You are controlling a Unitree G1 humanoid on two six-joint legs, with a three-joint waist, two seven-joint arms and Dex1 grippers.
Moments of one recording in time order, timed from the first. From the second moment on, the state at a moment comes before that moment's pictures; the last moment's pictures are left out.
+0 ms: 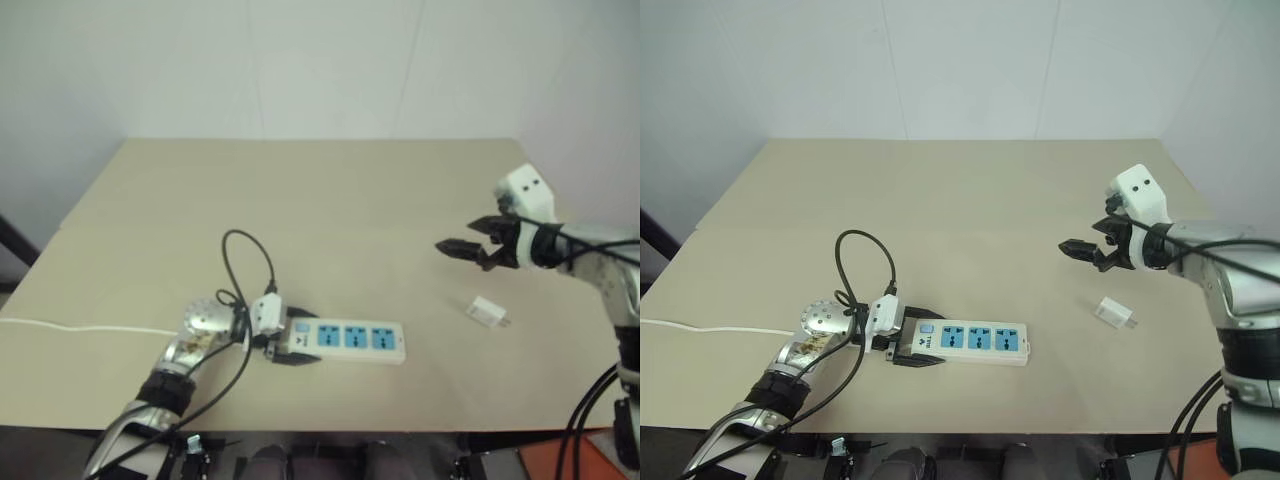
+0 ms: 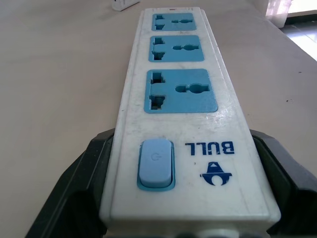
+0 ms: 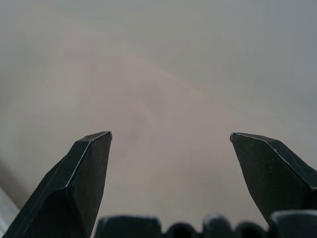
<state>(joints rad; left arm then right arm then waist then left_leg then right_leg) -0.47 0.44 -0.23 0.39 -0.17 -0.21 -1.36 -0.73 -0.96 0.00 -0.07 0.44 1.11 0.72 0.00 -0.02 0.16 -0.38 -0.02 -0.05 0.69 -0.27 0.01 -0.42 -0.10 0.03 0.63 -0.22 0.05</state>
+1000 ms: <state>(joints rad) -0.44 0.44 -0.26 0.29 -0.15 -0.08 -1.26 -0.85 -1.06 0.58 0.20 0.03 0.87 1.24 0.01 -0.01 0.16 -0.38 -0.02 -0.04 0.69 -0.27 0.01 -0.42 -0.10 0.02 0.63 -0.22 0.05</state>
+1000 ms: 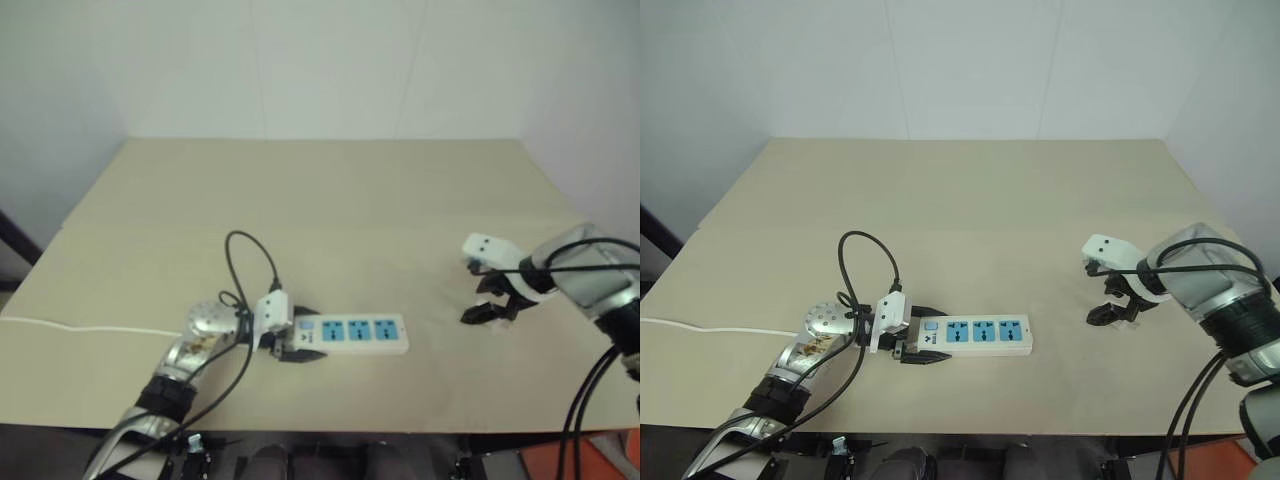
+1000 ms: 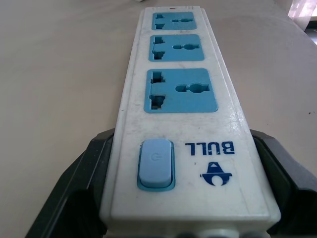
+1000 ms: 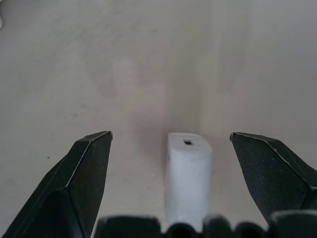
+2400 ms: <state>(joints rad) -0.45 0.46 -0.27 0.29 -0.15 -0.08 -1.26 -0.70 -0.58 -0.07 -0.06 0.29 0.79 1.01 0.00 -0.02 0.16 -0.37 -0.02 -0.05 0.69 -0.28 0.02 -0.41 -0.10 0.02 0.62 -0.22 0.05</state>
